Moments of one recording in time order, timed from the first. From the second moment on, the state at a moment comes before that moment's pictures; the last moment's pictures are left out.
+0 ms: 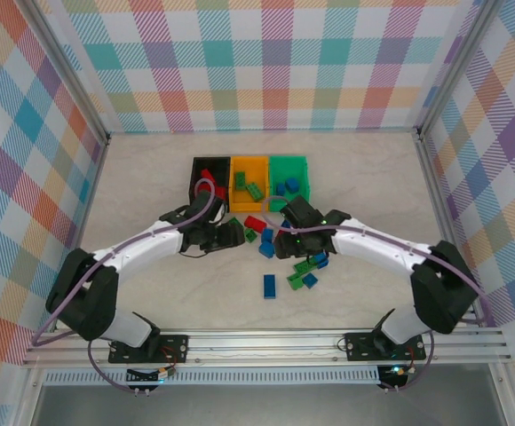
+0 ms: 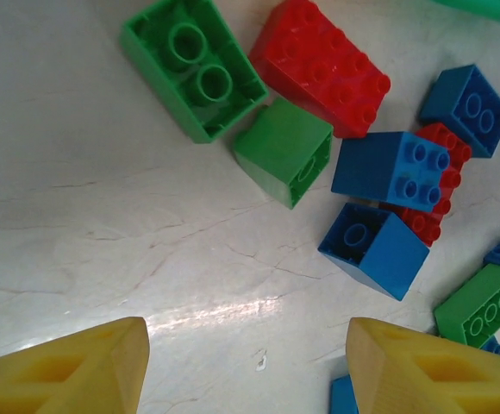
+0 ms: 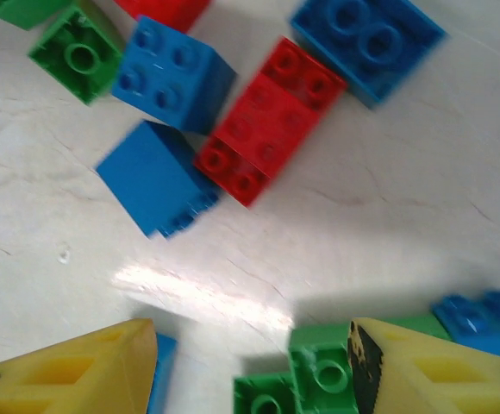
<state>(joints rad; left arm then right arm) -0.56 1.47 0.90 -0.48 0.19 -0.68 0.77 1.47 0.98 -0.67 0.02 0.55</state>
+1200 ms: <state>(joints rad) -0.67 1.58 0.96 -0.48 0.15 -0.68 0.60 1.46 0.82 -0.64 0.03 0.60</state>
